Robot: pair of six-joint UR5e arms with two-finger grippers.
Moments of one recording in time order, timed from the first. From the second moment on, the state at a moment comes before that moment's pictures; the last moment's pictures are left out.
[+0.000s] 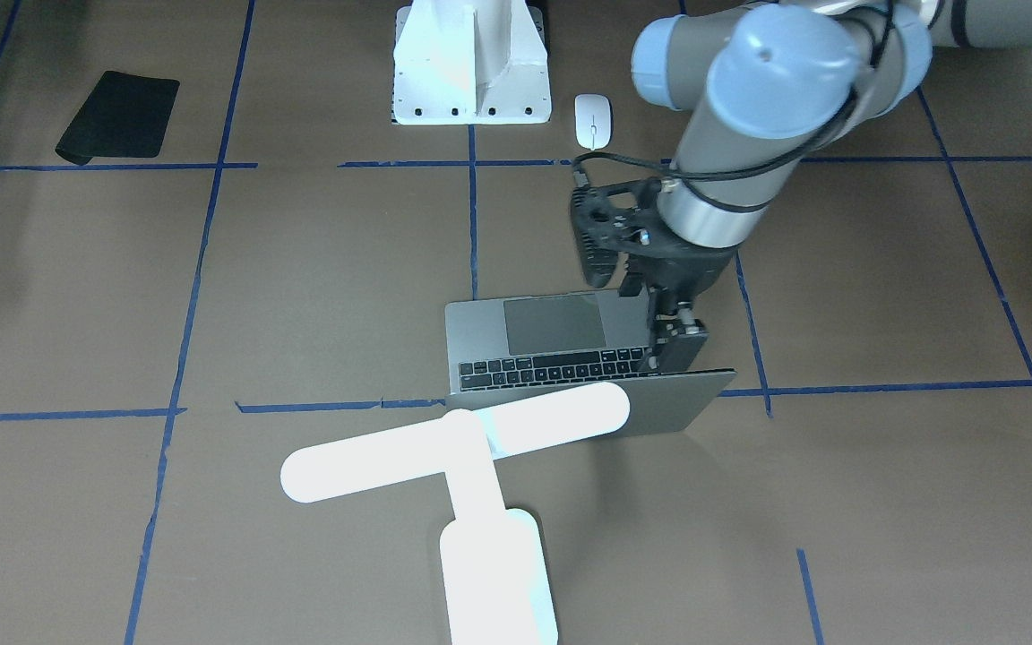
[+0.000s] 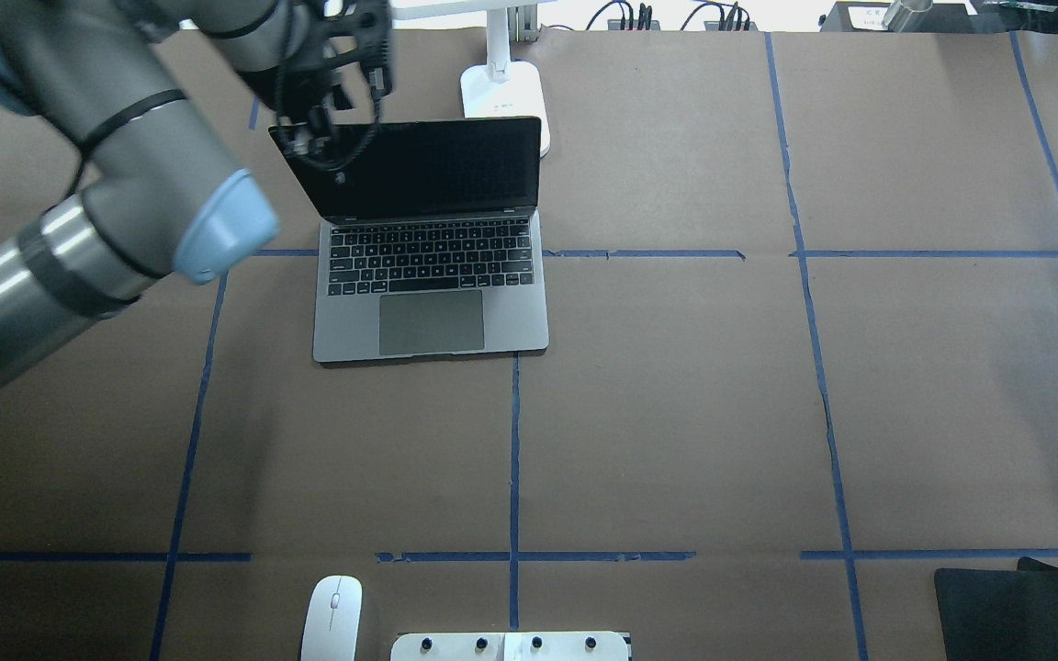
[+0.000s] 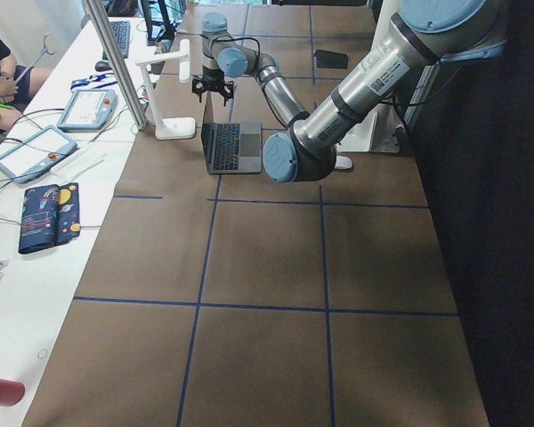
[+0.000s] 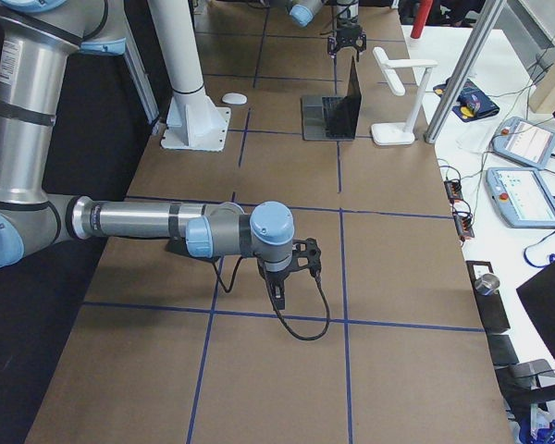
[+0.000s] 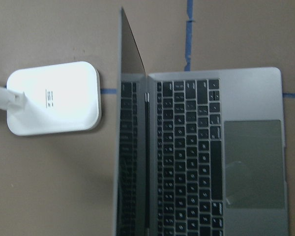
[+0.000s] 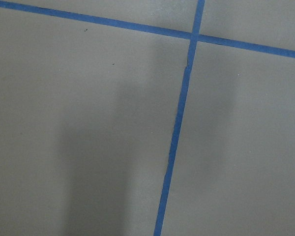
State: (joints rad) left arm -0.91 -2.28 -1.69 -1.50 -2.14 0.50; right arm 1.51 -1.84 1.86 -1.49 2.36 -0.07
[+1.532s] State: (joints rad) left arm -1.27 -1.52 -1.96 -1.37 -2.30 0.03; right arm 1.31 -2.01 1.98 -1.19 2.40 0.46
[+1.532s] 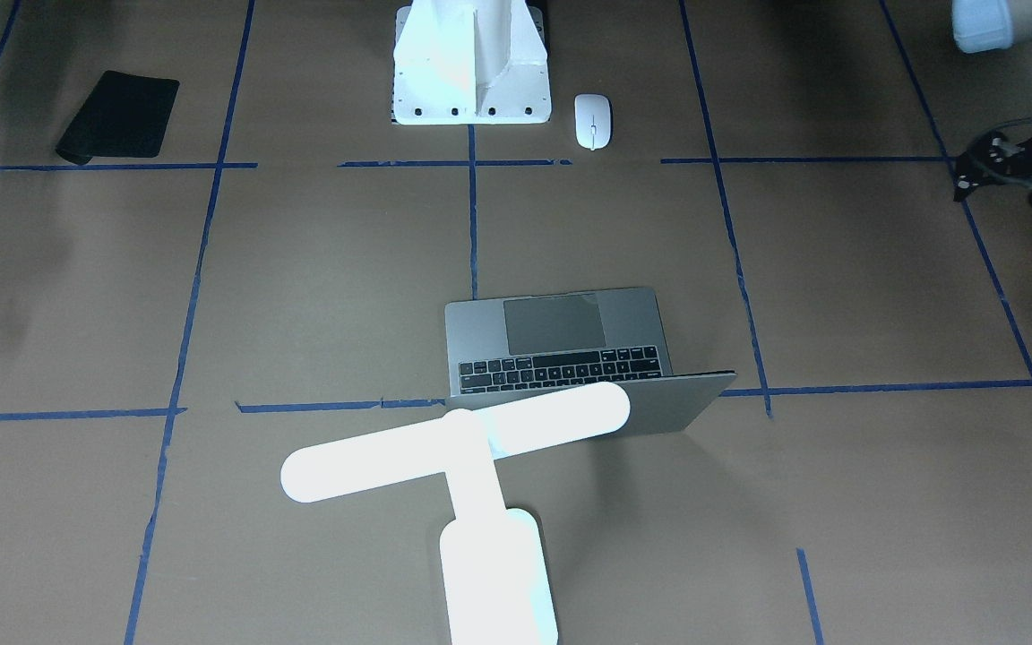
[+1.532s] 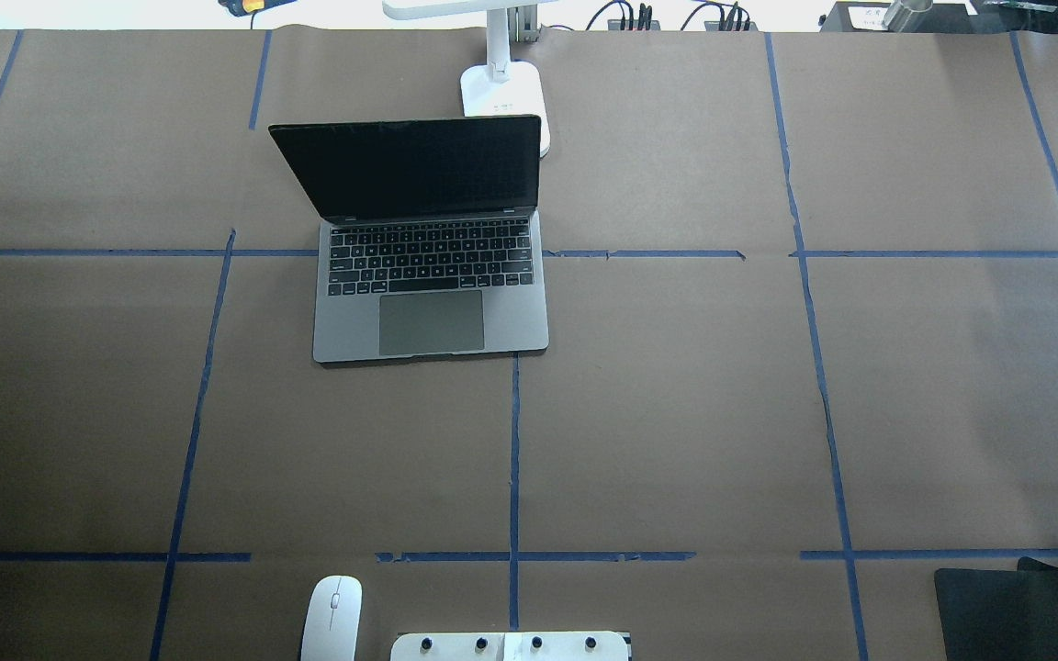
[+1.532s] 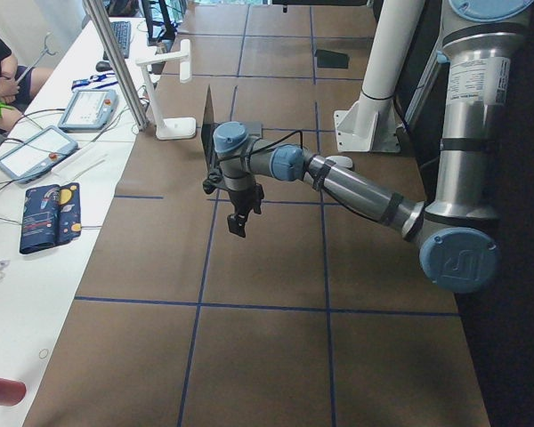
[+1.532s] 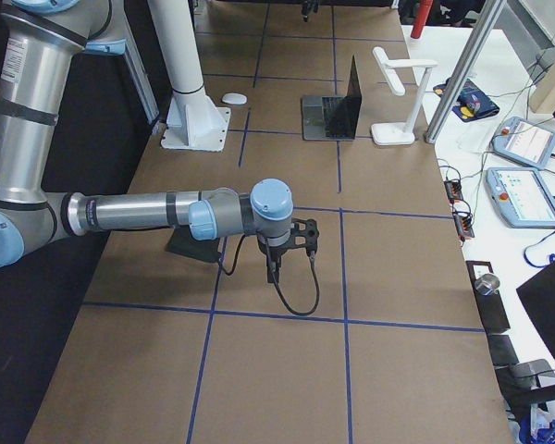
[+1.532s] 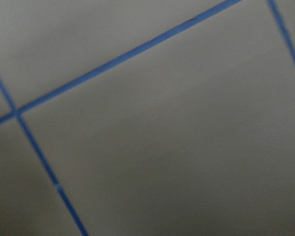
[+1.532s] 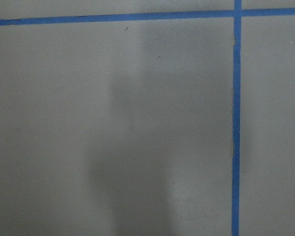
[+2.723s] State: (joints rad) left arm -1.33 -1.40 -1.76 -1.73 -2.35 0.02; right arm 0.58 -2.28 1.86 -0.32 2.03 1.32
